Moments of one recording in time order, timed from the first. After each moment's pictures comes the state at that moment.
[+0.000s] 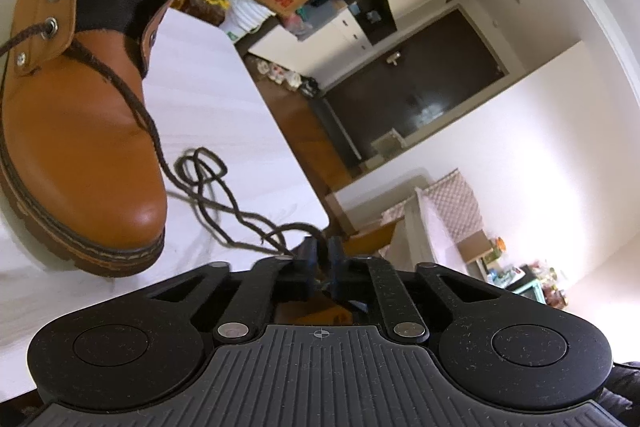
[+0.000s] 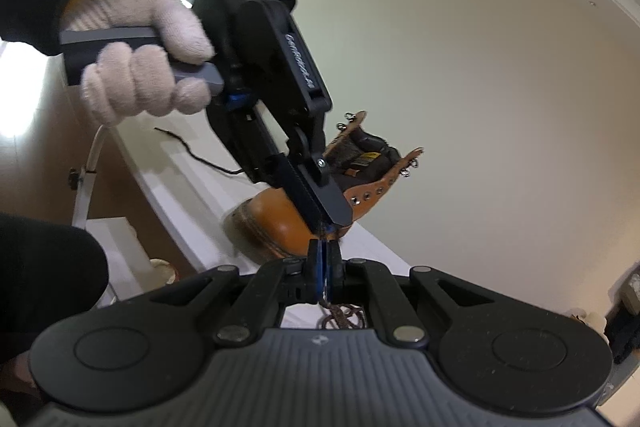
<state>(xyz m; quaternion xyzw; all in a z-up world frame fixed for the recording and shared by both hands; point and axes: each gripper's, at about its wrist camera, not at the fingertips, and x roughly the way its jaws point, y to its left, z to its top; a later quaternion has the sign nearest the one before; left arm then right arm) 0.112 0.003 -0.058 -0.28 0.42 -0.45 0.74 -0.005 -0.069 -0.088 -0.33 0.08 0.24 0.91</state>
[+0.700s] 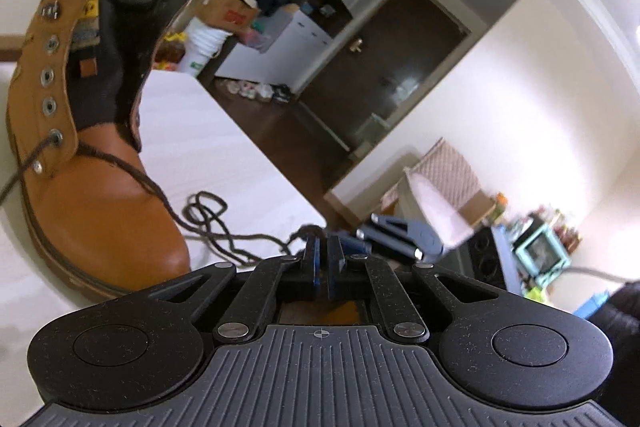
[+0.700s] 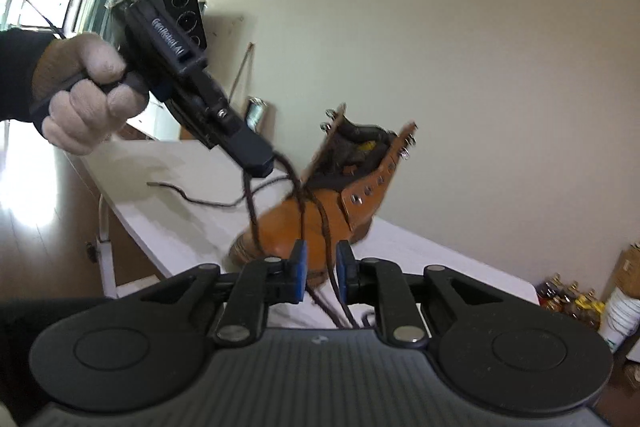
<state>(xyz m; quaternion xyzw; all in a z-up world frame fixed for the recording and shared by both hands) 0.102 0.045 -0.013 -0.18 0.36 -0.50 0.77 0.050 -0.092 -0.070 -0.18 0.12 0.30 0.93</state>
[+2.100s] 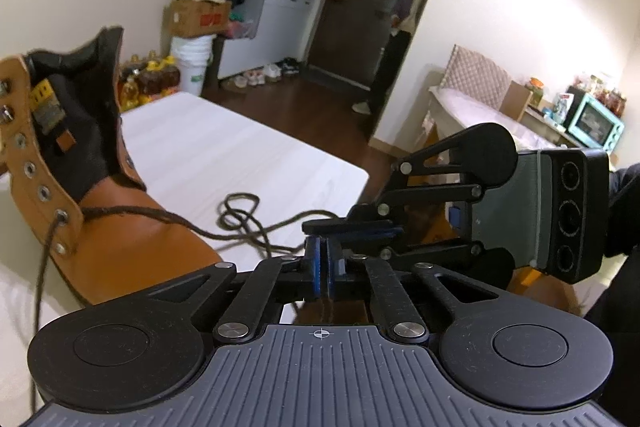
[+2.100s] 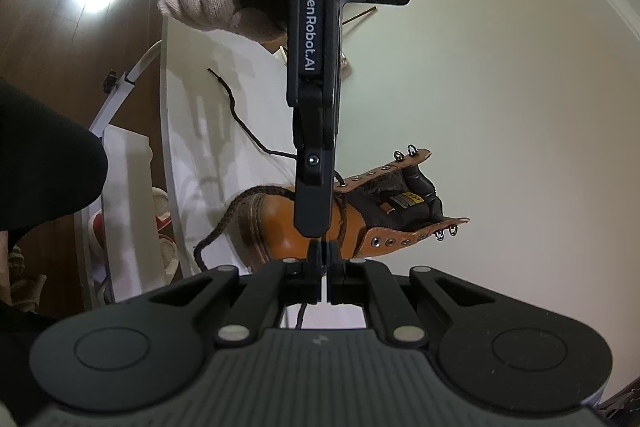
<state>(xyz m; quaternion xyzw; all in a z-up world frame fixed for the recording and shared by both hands) 0.078 0.026 0.002 0.02 0.30 -0.49 0.82 0.030 -0.022 -0.089 -0.52 0.06 0.29 0.80</state>
